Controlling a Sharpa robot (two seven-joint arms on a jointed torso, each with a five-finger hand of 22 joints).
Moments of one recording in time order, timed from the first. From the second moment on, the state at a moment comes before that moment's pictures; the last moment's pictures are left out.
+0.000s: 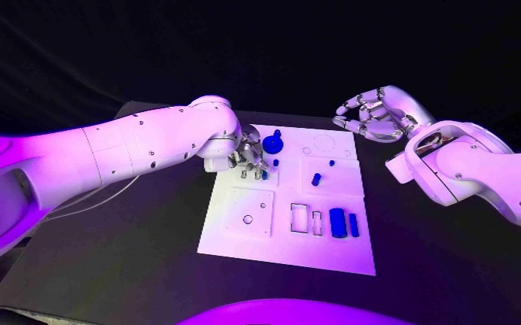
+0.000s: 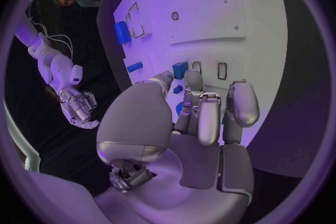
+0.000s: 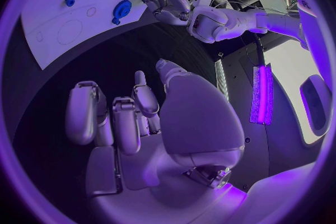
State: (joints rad) left arm 1.29 -0.59 -0.06 1.30 -0.95 0.28 -0.60; left_hand 1.24 -0.09 0.25 0.29 0.19 0.81 0.09 0.71 0.52 1.09 0.03 1.04 0.63 1.47 -0.03 1.49 1.31 0.10 1.28 0.08 1.39 1.20; right arm 1.32 -0.91 -0.13 1.66 -0.92 -0.56 0.01; right_hand 1.32 -0.16 0.25 0.29 0.27 0.94 0.14 0.23 0.42 1.27 0.06 1.27 1.21 1.47 0.00 1.52 1.31 0.06 1.43 0.10 1.24 1.31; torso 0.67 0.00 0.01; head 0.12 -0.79
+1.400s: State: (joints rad) left arm 1.29 -0.59 -0.06 1.29 -0.95 0.30 -0.60; left_hand 1.34 -0.10 0.39 0.28 0.19 0.81 0.09 0.71 0.52 1.10 0.02 1.05 0.65 1.47 -0.04 1.50 1.31 0.10 1.29 0.08 1.40 1.21; right arm 1.32 -0.91 -0.13 1.67 -0.92 -0.56 0.01; right_hand 1.32 -0.16 0.26 0.29 0.28 0.94 0.14 0.24 0.43 1.27 0.06 1.27 1.21 1.47 0.00 1.52 1.31 0.06 1.43 0.10 1.24 1.31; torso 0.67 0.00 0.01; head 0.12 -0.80
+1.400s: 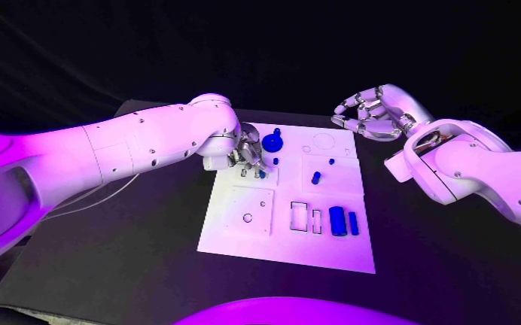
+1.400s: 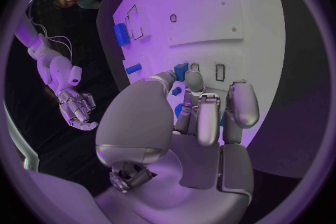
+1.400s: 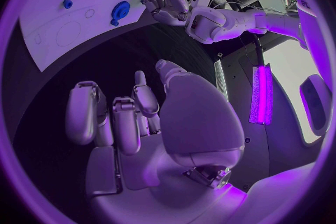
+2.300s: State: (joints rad) left arm 1.29 -0.64 -0.06 1.35 -0.94 0.22 -0.59; left_hand 1.28 -0.20 0.66 0.28 0.21 0.80 0.10 0.77 0.52 1.17 0.01 1.06 0.70 1.47 -0.04 1.52 1.31 0.08 1.32 0.06 1.43 1.26; right arm 1.32 -0.91 -0.13 1.67 -0.92 -0.56 0.01; right_hand 1.32 -0.16 0.26 0.29 0.28 0.94 0.14 0.24 0.43 1.27 0.06 1.27 1.21 1.47 0.00 1.52 1.31 0.06 1.43 0.10 1.24 1.31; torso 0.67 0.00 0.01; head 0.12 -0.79
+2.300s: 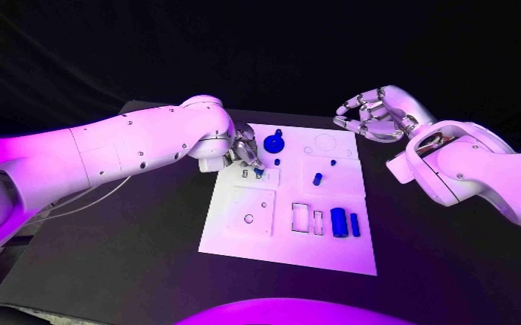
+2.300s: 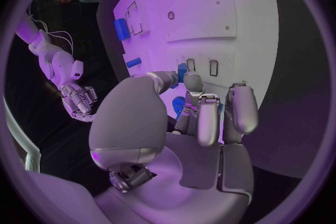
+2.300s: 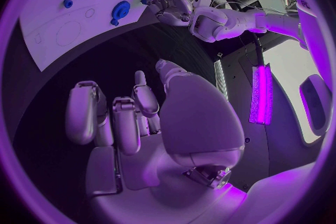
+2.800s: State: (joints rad) left arm 1.28 -0.66 -0.06 1.39 -0.98 0.14 -0.58; left_hand 1.24 -0.23 0.70 0.25 0.30 0.83 0.09 0.77 0.55 1.22 0.00 1.10 0.76 1.47 -0.05 1.52 1.31 0.08 1.35 0.05 1.45 1.30; right arm 1.32 -0.91 -0.13 1.66 -0.92 -0.56 0.01; right_hand 1.32 -0.16 0.26 0.29 0.28 0.94 0.14 0.24 0.43 1.27 0.06 1.27 1.21 1.47 0.00 1.52 1.31 0.06 1.43 0.10 1.24 1.31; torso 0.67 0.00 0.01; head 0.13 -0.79
